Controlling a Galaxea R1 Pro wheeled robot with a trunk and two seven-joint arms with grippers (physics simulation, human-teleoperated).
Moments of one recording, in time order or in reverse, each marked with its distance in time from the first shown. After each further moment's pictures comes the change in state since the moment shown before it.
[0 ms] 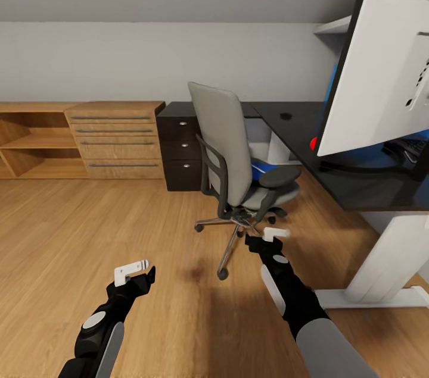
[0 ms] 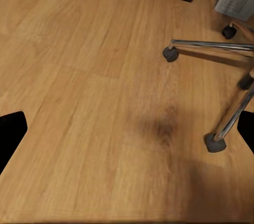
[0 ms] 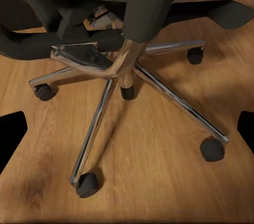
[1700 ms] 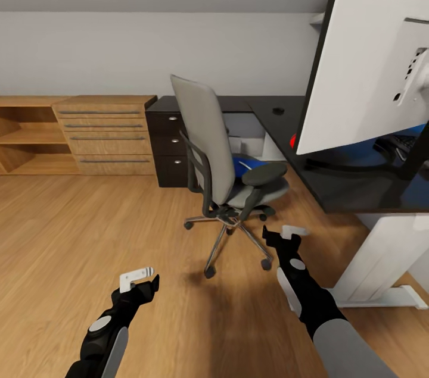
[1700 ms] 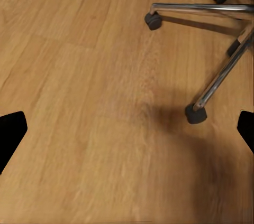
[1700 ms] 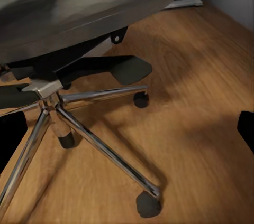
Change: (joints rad) left arm -0.001 0.005 -0.022 0.069 0.000 -0.001 -0.003; right arm 0.000 -0.092 -0.008 0.035 -0.001 -0.225 -0.008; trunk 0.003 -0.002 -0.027
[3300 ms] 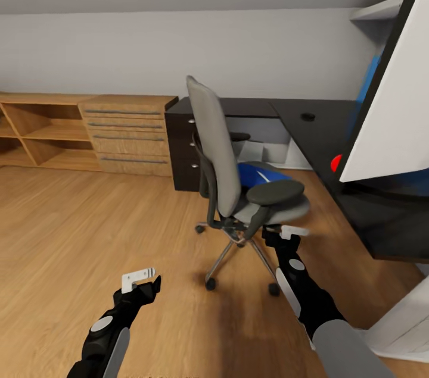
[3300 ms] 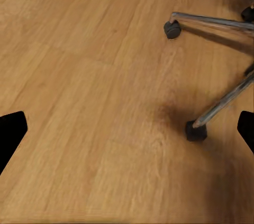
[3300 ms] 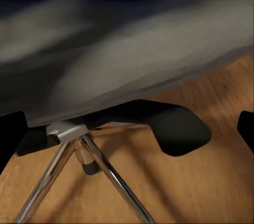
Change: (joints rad) left arm 0.000 0.000 -0.010 0.005 0.000 0.004 -0.003; right arm 0.003 0.005 0.003 -0.003 -0.002 -0.006 -0.003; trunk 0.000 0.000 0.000
